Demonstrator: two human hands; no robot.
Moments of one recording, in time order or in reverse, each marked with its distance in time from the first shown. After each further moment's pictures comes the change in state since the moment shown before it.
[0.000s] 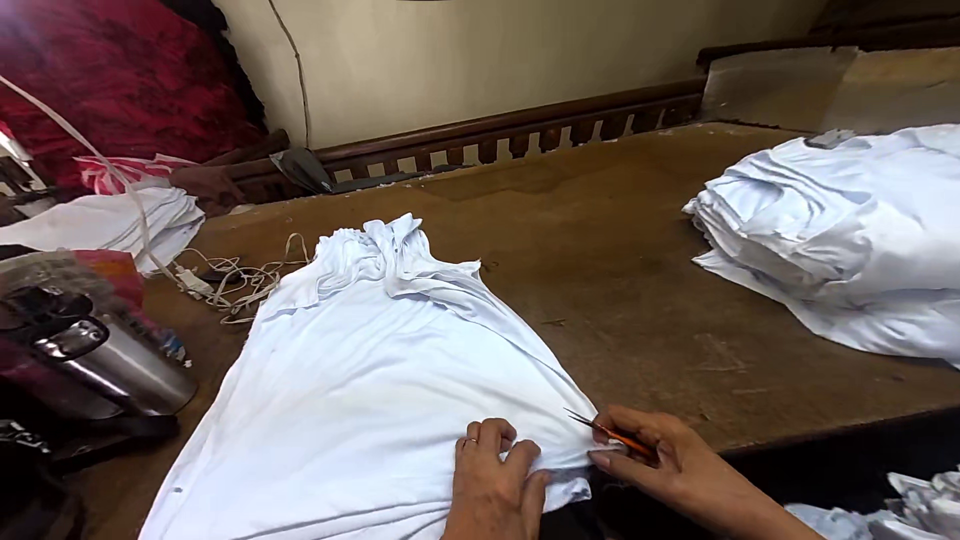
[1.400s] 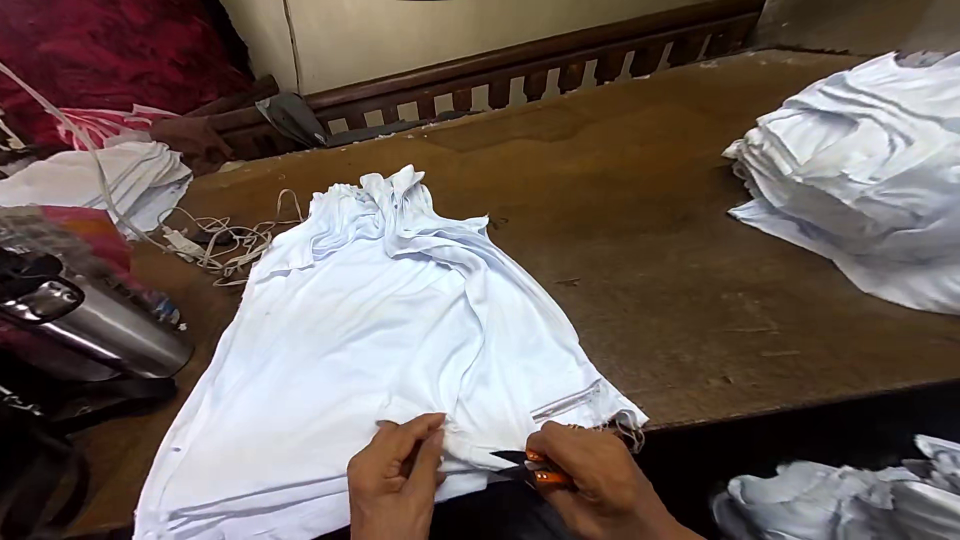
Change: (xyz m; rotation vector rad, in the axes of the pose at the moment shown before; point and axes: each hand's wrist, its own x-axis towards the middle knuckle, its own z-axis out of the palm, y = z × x) left_hand -0.040 -0.007 -0.071 -0.422 0.314 -0.486; right_hand -0.009 -0.018 0.102 -0.379 0.167 -0.507
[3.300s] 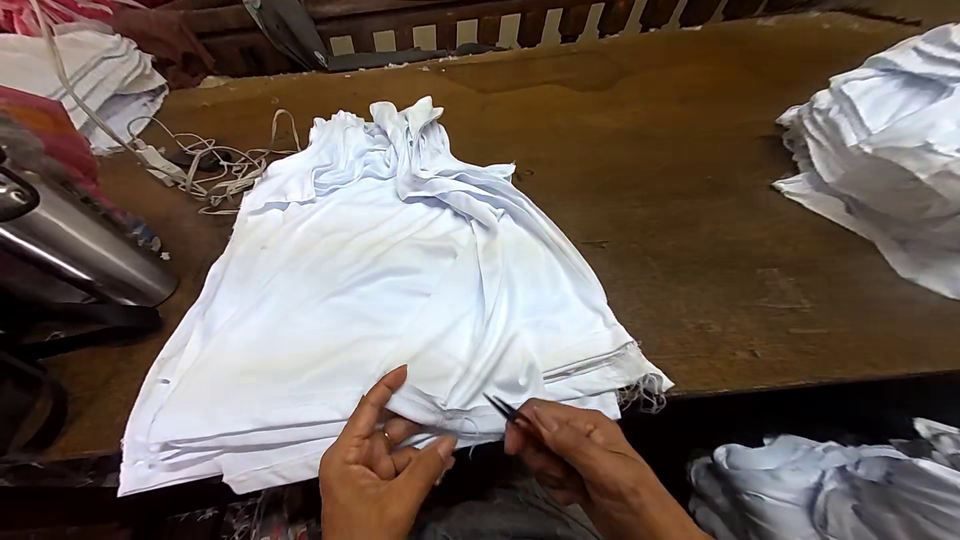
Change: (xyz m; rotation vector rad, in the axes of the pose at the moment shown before) left_hand -0.029 0.005 -0.028 -0.496 0.021 -0.234; right_hand 0.017 -0.050 0.002 1.172 -0.234 0.730
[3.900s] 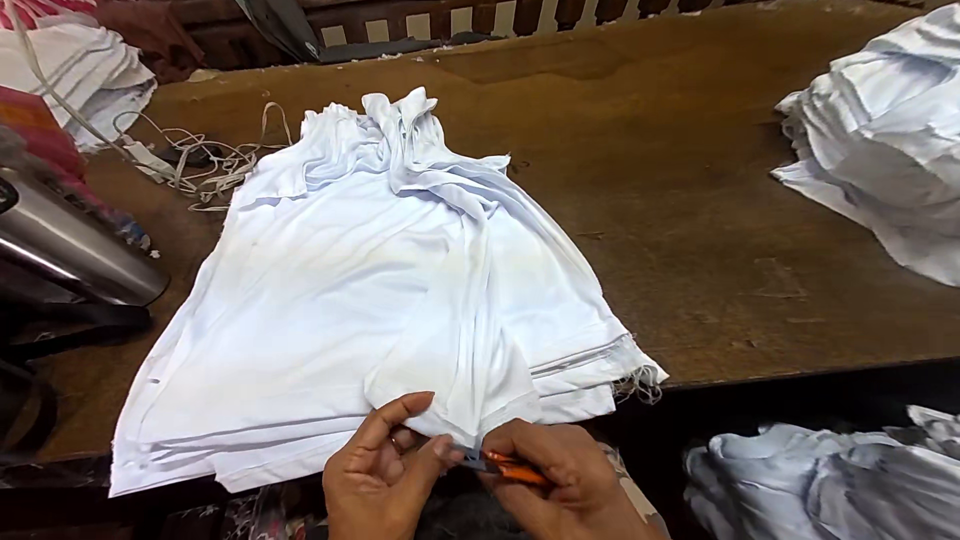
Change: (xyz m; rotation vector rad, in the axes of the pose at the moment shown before) left_hand -0.009 -0.010 0.007 -0.034 0.005 0.048; right_hand 0.002 0.015 0.021 -0.563 0.053 -0.485
